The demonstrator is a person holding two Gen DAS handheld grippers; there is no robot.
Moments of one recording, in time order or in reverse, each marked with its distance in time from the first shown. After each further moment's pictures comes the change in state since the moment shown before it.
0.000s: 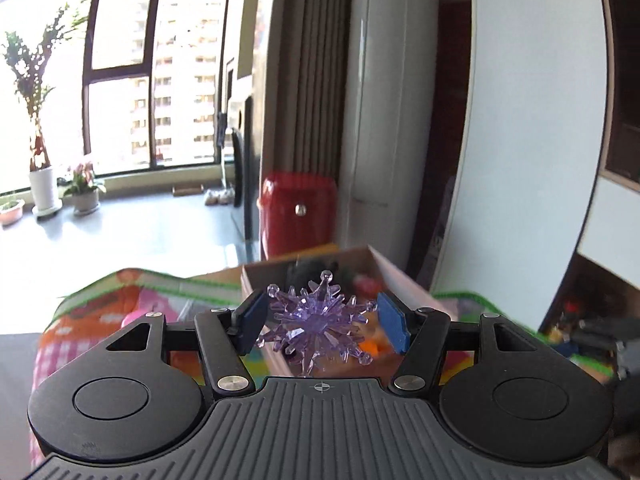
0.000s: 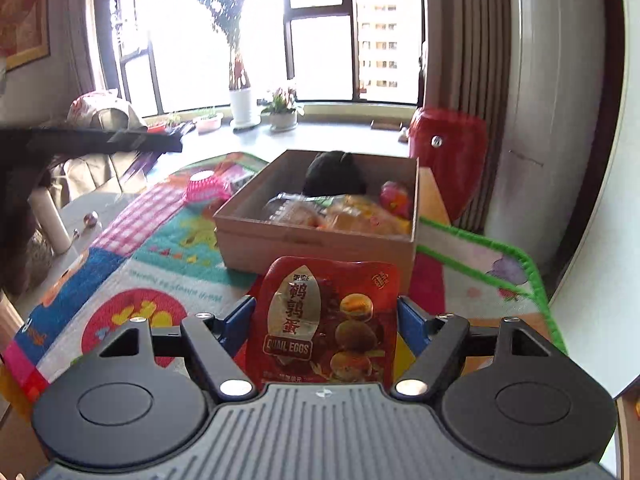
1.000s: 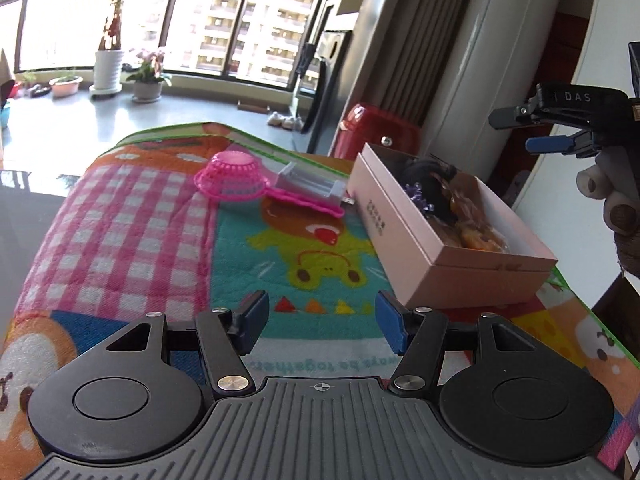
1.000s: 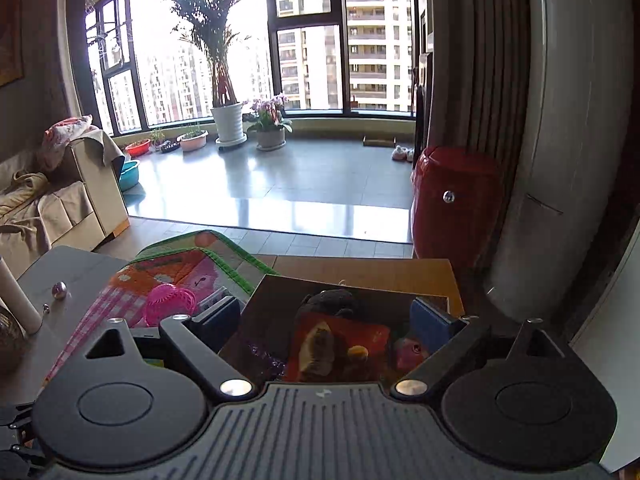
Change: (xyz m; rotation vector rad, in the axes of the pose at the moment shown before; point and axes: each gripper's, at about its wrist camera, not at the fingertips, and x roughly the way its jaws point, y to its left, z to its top) left arm -0.005 0.098 -0.113 -0.298 0.153 0.123; right arm 0.125 0.002 0.161 0.026 0.010 -0.017
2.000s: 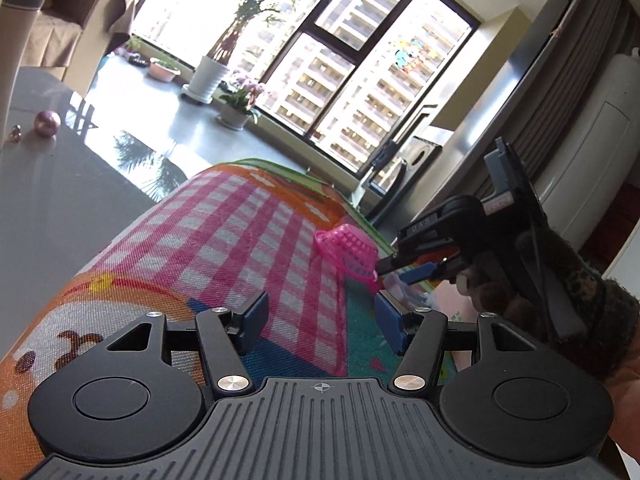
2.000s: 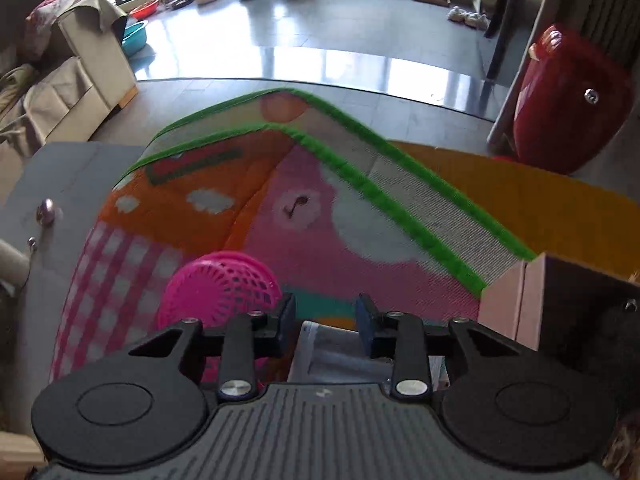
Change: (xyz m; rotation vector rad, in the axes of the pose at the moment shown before) left arm -0.041 0.098 -0.031 -0.401 -0.272 0.062; right arm 0.211 0.157 0.001 -0.058 0.492 0.072
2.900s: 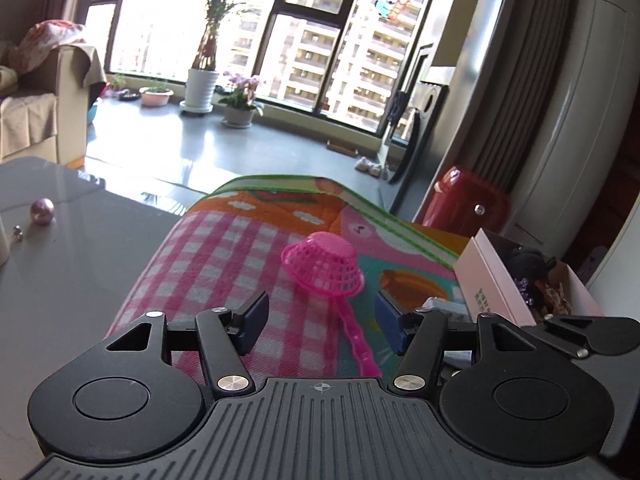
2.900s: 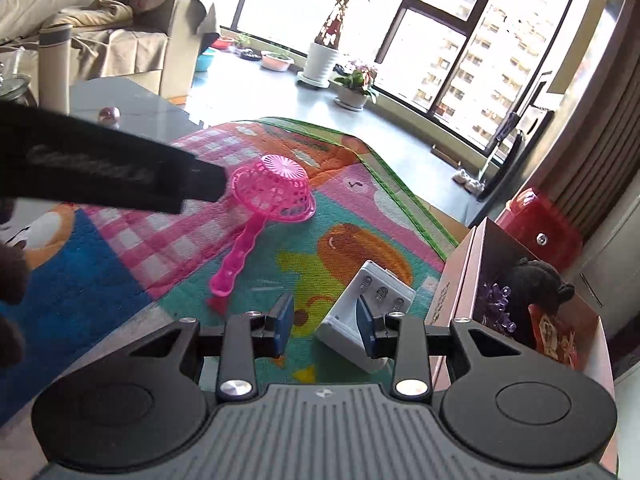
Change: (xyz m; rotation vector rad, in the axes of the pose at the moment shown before) left arm 0.028 -0.068 0.035 0.268 0.116 0.163; right arm -0.074 0.061 -0.167 -0.414 -0.379 -0.222
